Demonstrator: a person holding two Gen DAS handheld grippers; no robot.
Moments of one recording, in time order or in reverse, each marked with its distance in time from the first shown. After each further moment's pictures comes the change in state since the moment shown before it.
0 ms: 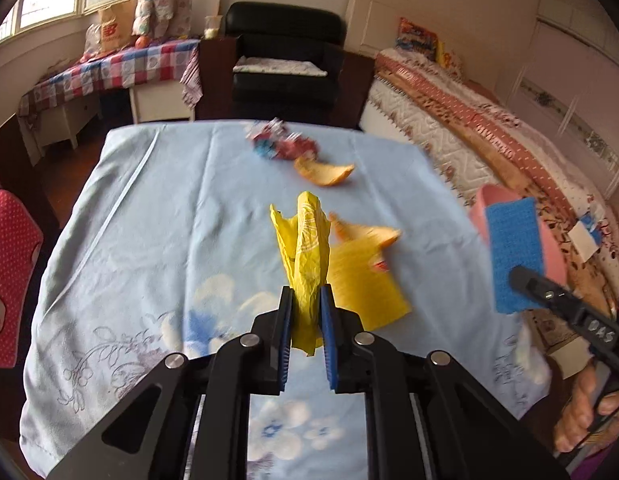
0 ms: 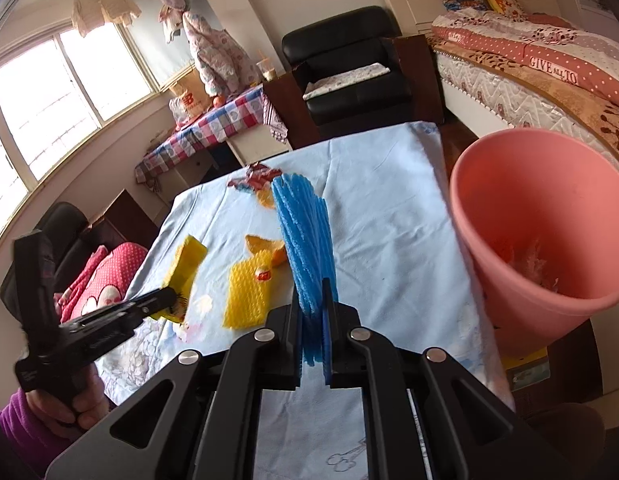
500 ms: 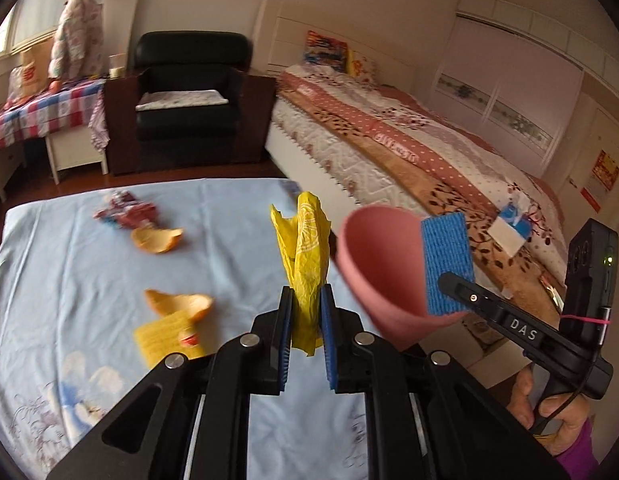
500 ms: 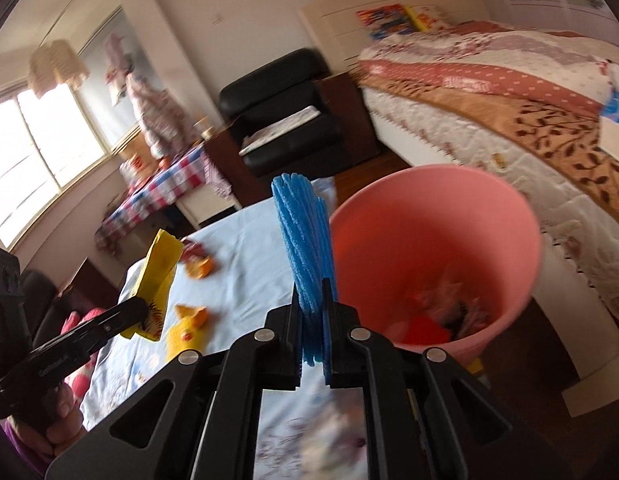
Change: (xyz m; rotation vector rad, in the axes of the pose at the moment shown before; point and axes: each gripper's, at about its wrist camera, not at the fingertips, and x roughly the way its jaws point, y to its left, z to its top) left arm 0.004 -0.139 0.043 0.156 -0.057 -0.250; right arm -0.062 -0.087 0.020 0.156 -0.172 -0.157
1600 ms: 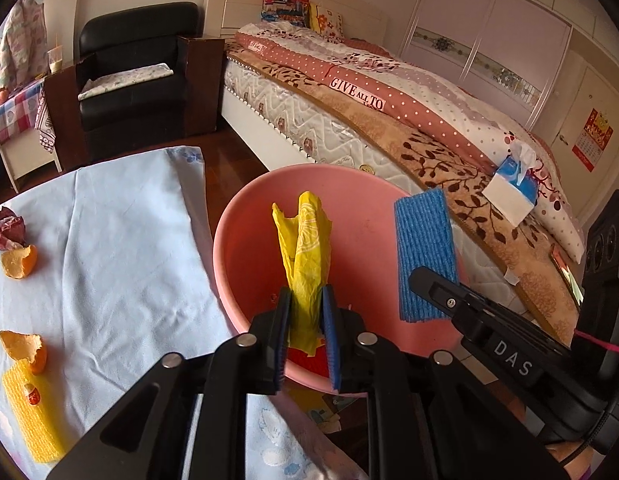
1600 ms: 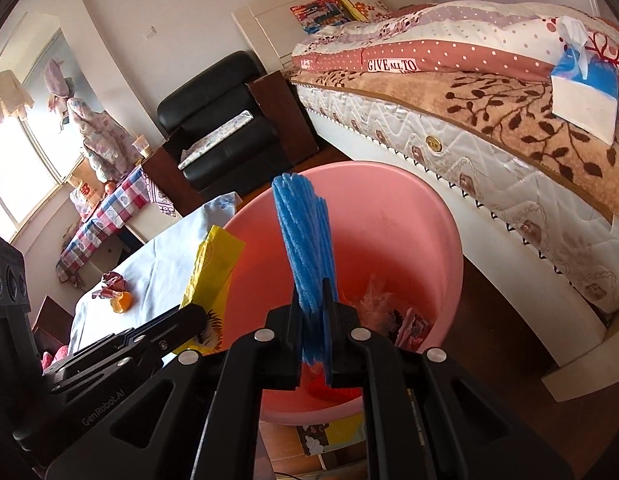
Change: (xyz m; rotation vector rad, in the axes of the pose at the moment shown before) left arm 0.152 -0.098 0.010 0.079 0.145 -0.040; right arm 0.040 -0.084 0.016 0.126 0.015 -0.141
